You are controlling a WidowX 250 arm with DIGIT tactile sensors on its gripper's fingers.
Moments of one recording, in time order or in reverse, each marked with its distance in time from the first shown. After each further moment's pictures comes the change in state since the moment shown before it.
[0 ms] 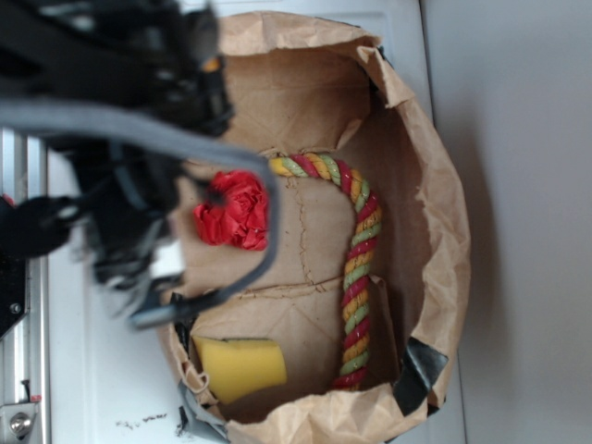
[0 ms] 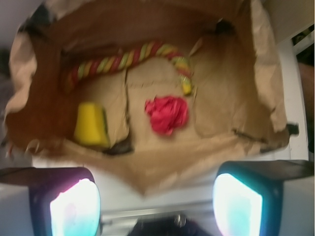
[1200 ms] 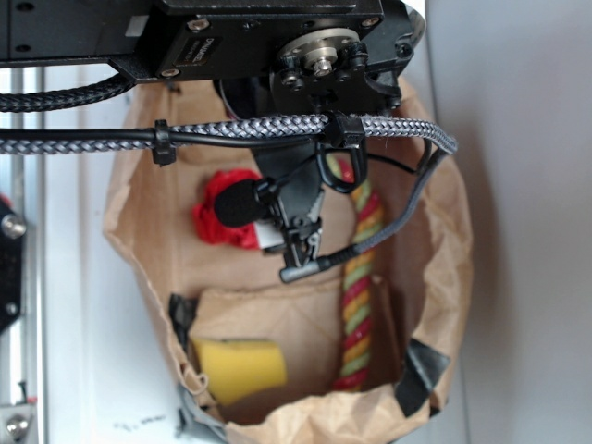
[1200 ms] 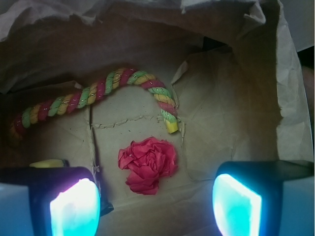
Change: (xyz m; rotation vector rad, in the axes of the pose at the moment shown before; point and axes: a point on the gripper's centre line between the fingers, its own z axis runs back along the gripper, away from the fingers) arm 0.039 0.013 -0.051 0.029 0.029 0.082
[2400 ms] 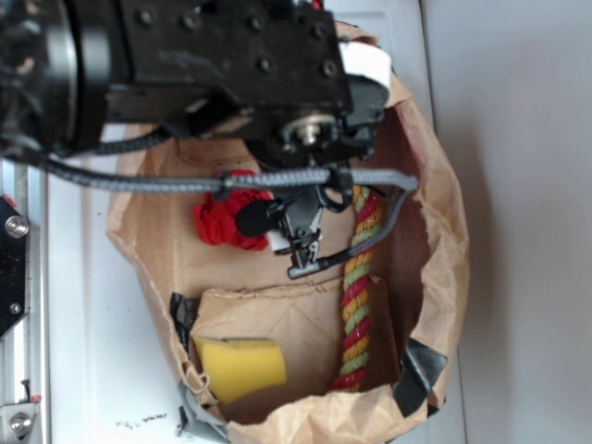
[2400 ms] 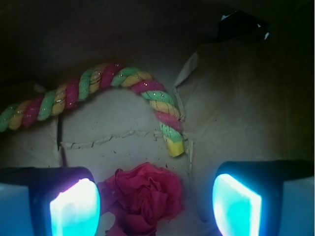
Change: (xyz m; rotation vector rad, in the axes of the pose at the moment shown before) arm 0.000 -0.017 -0.061 0.004 -0.035 -0.078
